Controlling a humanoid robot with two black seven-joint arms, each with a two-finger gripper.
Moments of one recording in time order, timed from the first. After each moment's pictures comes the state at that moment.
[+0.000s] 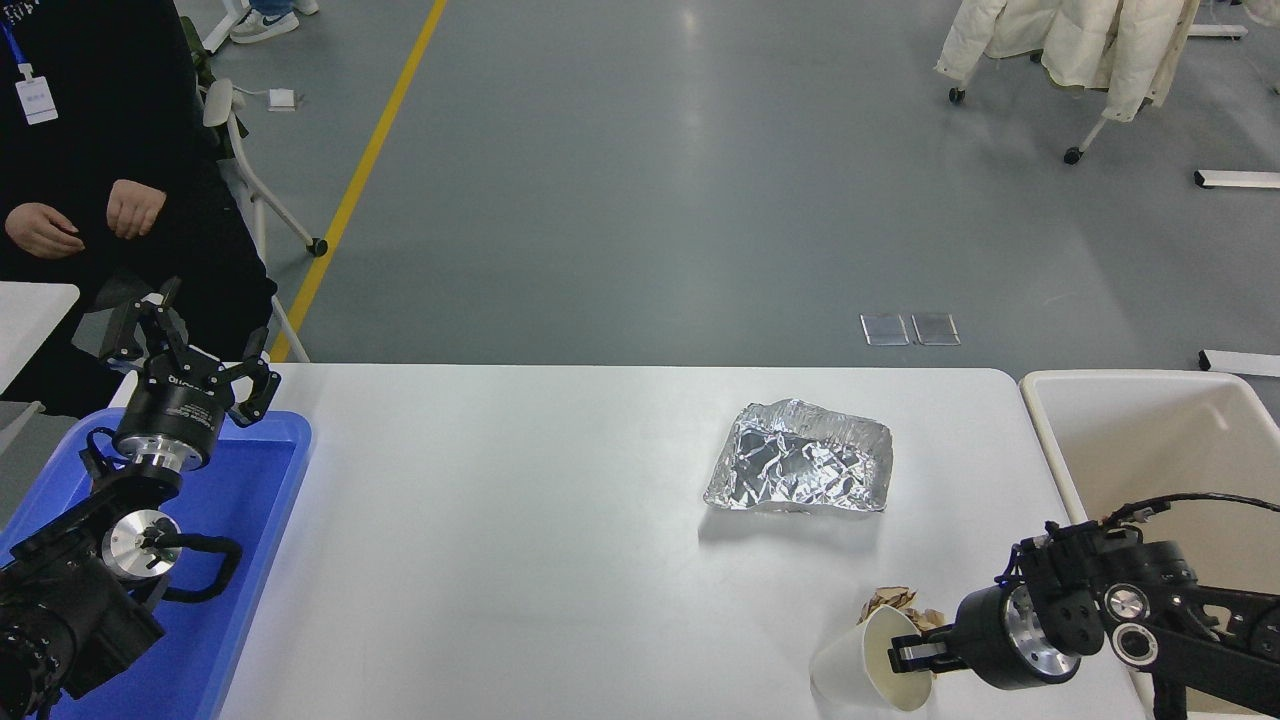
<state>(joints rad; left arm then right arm) -0.65 0.37 -0.67 -0.24 -0.07 -0.64 -0.64 0.75 -0.84 0.15 1.61 -1.22 0.45 -0.30</state>
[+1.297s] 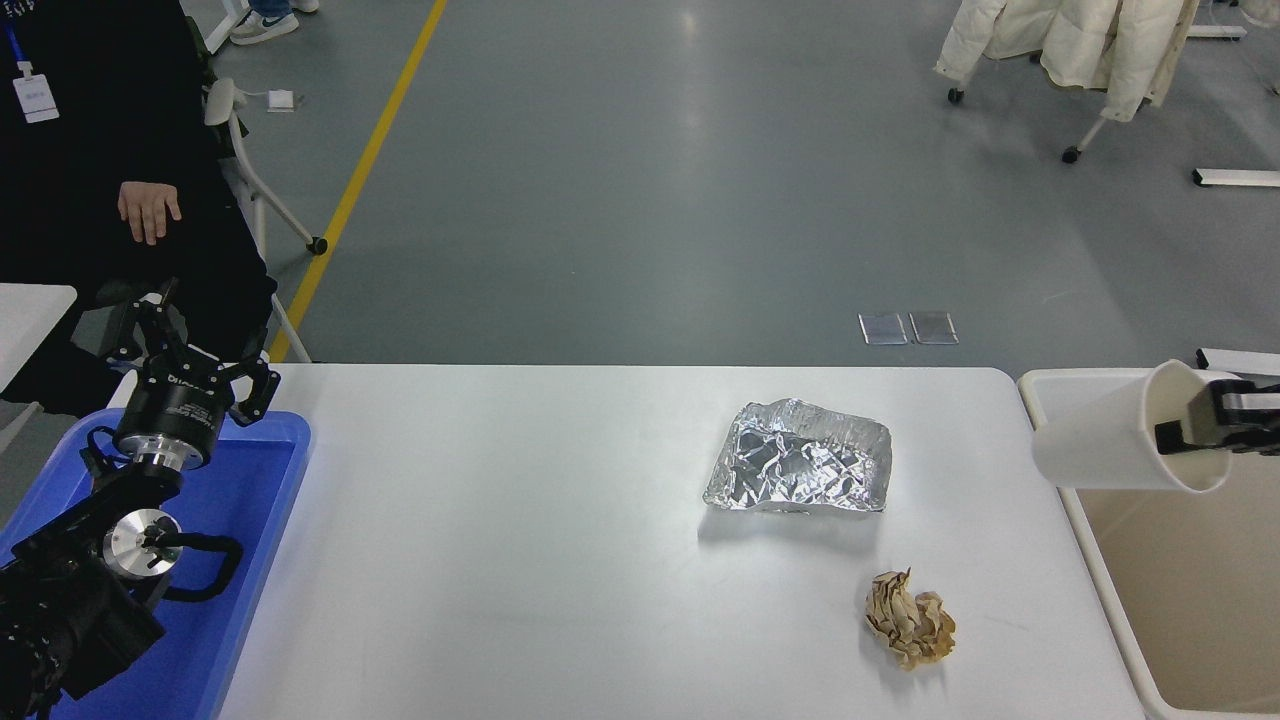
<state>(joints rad) -0.65 0.37 -0.67 -0.24 -0.07 -0.64 -0.64 1.41 -1.47 0.15 1.65 -0.78 0.87 -0.30</state>
